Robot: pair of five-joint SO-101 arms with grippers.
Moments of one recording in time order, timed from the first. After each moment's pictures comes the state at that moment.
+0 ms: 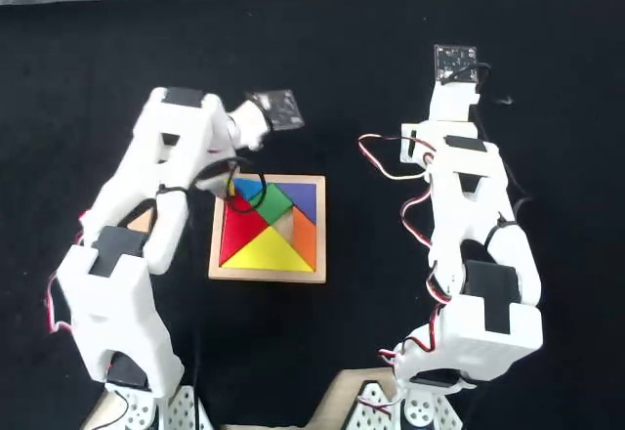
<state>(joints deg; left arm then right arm) 3.9 23.5 -4.5 70.5 -62.1 9.3 7.2 27.9 29.1 5.6</state>
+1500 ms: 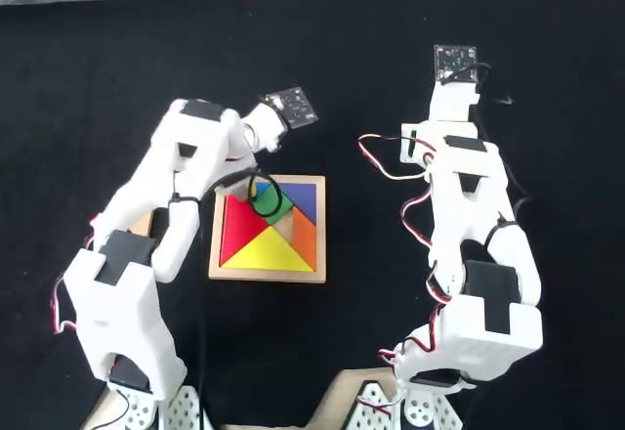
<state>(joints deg) 8.4 22.5 2.4 61.8 -50.4 9.3 7.2 27.9 29.1 5.6</state>
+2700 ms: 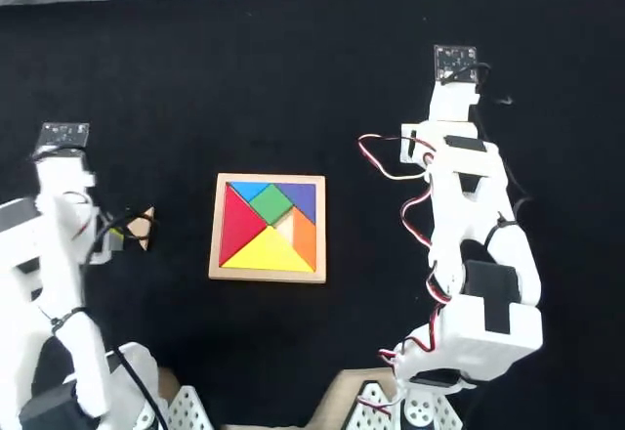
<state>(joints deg) -31.0 -27.3 46.5 64.5 -25.5 9.3 7.2 27.9 29.1 5.6</state>
